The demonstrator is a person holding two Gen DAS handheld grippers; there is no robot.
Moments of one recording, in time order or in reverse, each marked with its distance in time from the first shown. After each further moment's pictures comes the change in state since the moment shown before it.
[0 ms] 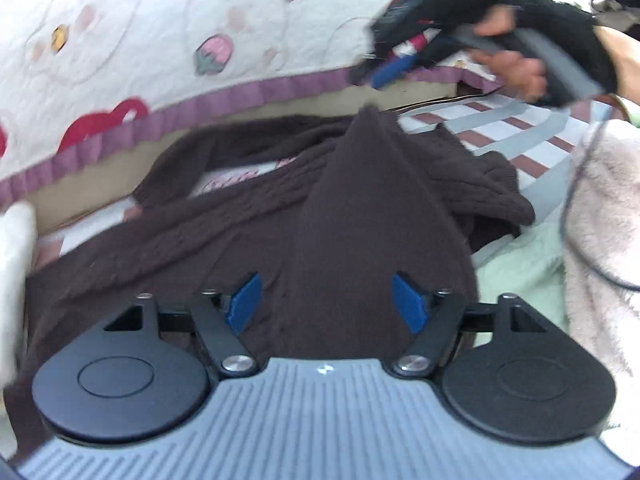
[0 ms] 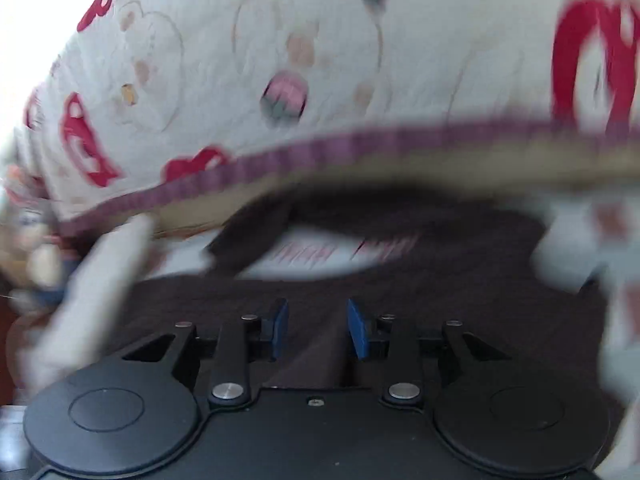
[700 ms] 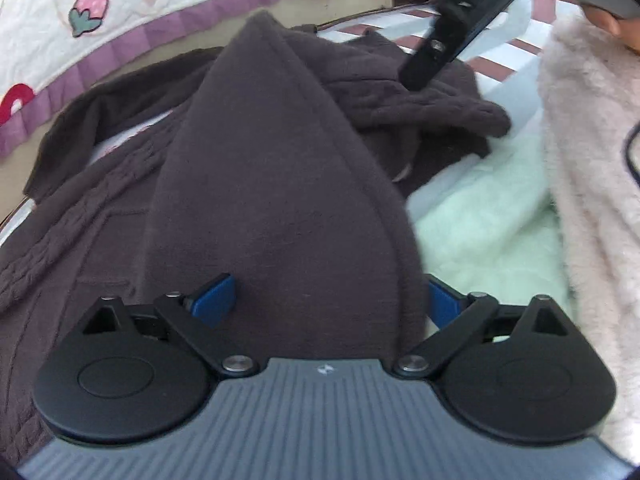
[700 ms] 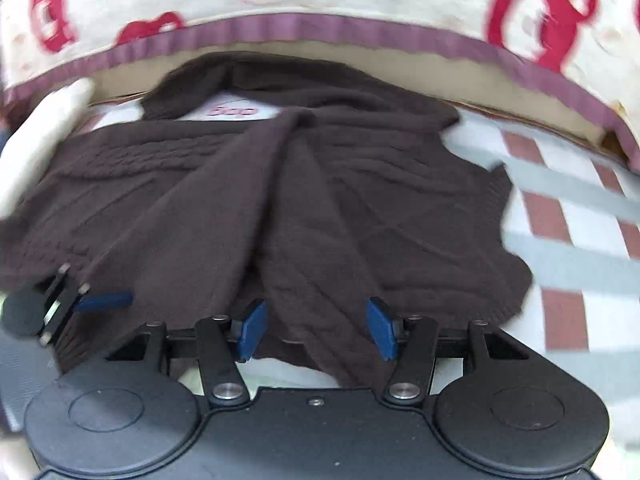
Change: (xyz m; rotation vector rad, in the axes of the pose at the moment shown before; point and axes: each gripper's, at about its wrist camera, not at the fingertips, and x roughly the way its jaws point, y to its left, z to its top) left arm 0.084 -0.043 -0.014 0.107 0.209 -0.090; right arm -0.041 -0.009 -0.111 -0.145 0.298 -0.192
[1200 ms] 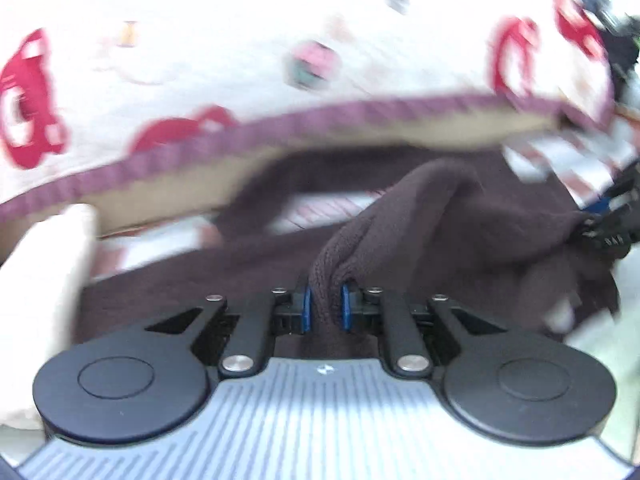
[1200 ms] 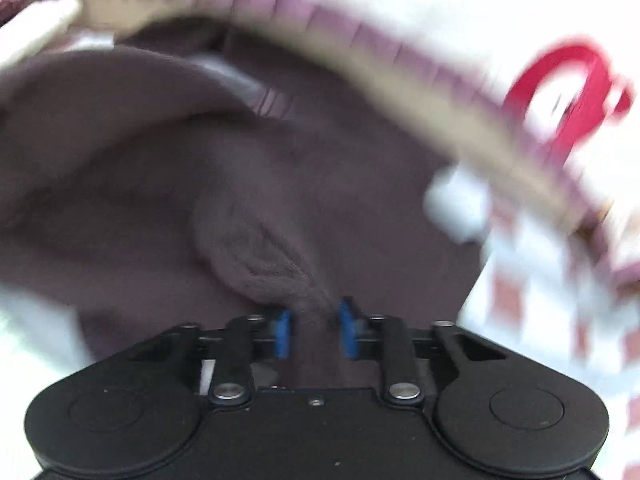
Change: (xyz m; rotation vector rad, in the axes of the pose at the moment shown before) left arm -0.095 0.129 0.032 -0.298 -0.221 0.361; right arm 0.053 -0.012 0.047 -0.227 -0.048 -0.293
